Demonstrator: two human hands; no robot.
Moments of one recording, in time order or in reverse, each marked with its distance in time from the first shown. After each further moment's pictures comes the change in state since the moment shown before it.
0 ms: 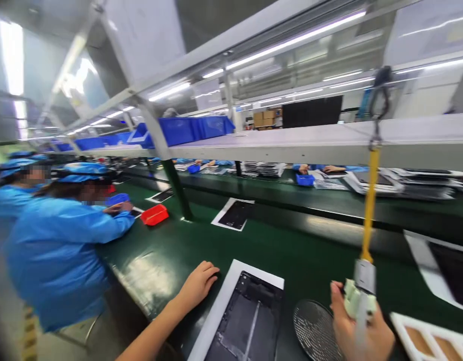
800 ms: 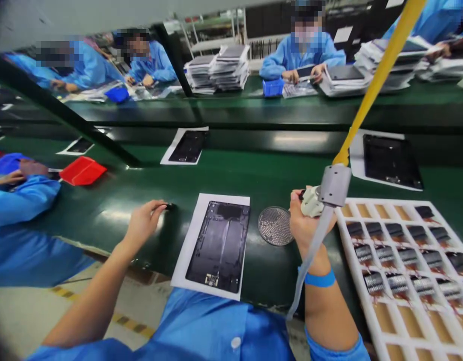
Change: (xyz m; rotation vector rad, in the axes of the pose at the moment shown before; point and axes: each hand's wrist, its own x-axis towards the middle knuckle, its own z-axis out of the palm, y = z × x) left_hand 0.019 -0.020 -0.070 -0.026 -0.013 -0.284; right_hand 0.002 -0.018 -0.006 0.036 0.037 -0.088
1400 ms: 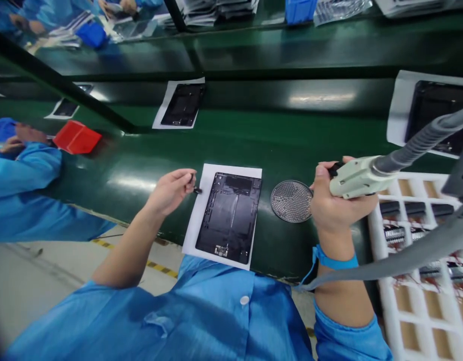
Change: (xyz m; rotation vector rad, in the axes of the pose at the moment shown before) left_hand 0.001 0.109 0.025 -1.107 -0.308 -0.472; right_hand 0.002 -0.010 0.004 0.161 0.032 -0.123
